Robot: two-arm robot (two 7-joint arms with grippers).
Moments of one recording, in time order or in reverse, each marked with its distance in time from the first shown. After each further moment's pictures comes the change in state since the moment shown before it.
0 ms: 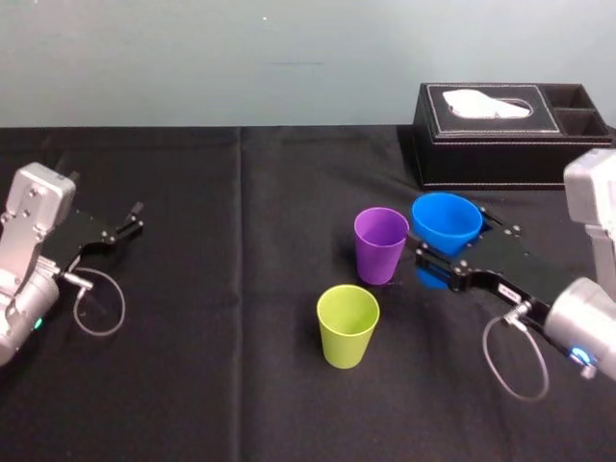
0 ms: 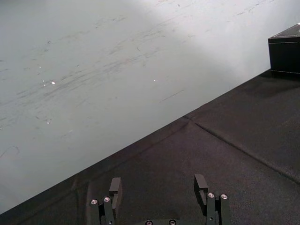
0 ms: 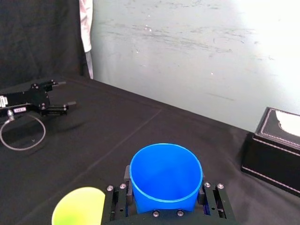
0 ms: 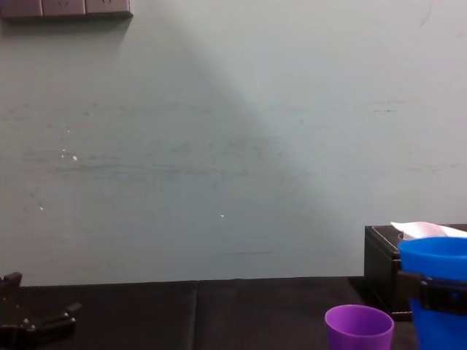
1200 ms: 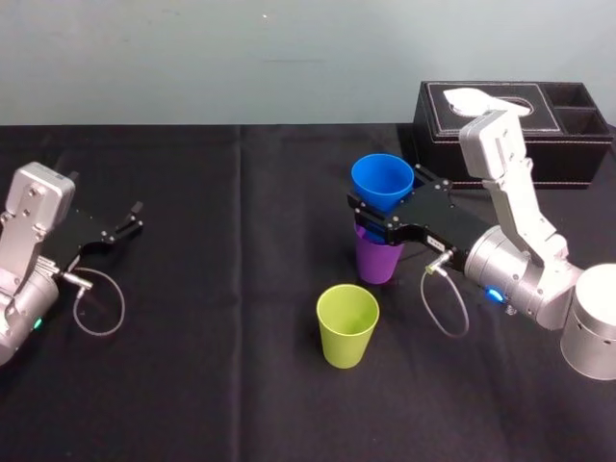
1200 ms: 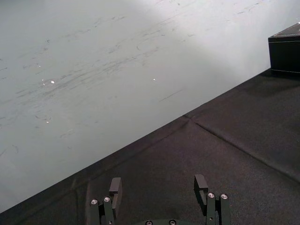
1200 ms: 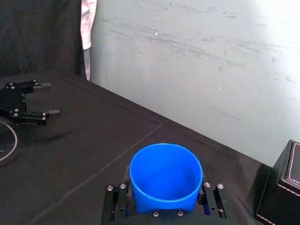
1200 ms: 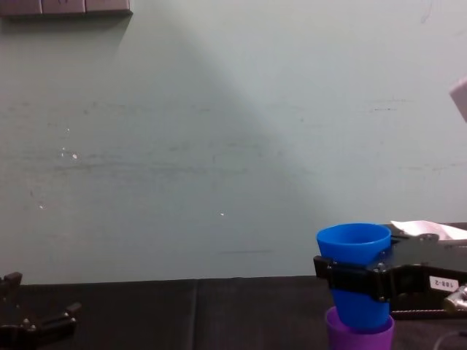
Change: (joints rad) left arm 0.000 0.000 0.000 0.000 0.000 0.000 0.000; right arm 0.277 -0.156 -0.146 0.267 -0.173 -0.042 0.026
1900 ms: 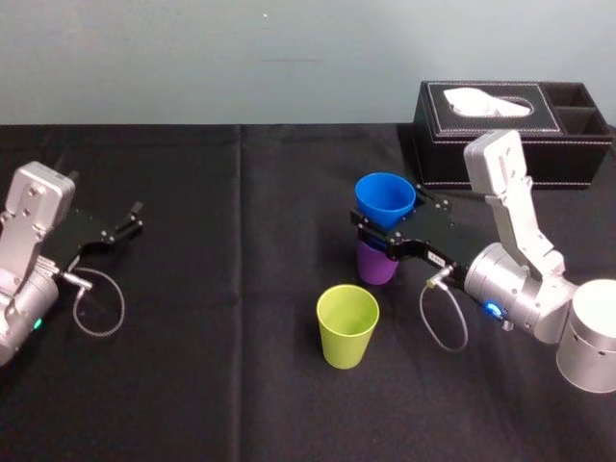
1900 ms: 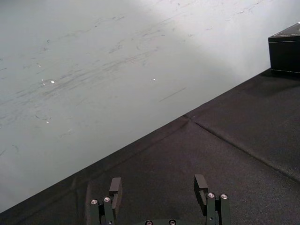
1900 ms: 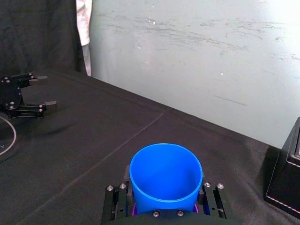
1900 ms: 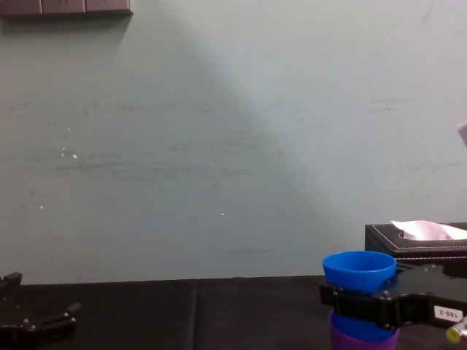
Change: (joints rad) left arm 0.000 0.000 0.000 0.000 0.000 0.000 0.000; right arm -0.006 -0.021 0.011 0.080 0.036 -0.034 0.027
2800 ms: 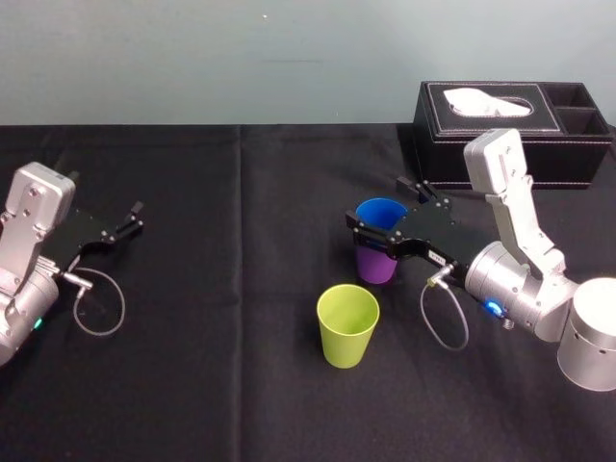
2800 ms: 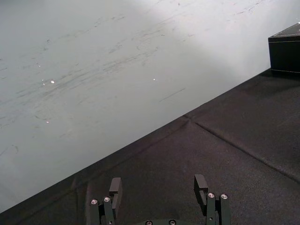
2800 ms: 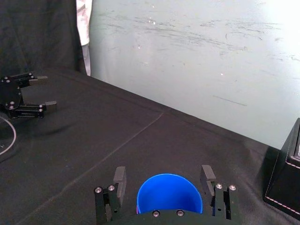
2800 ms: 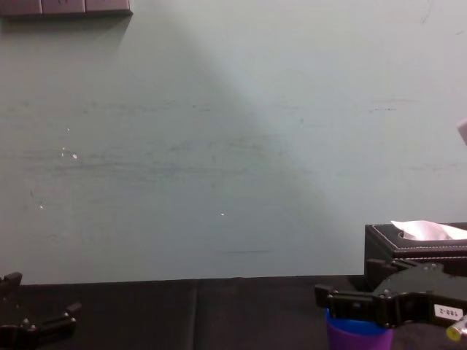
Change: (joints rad) left arm 0.000 0.000 0.000 0.000 0.000 0.000 0.000; right arm 0.001 0.002 0.000 -0.004 -0.002 0.004 -0.001
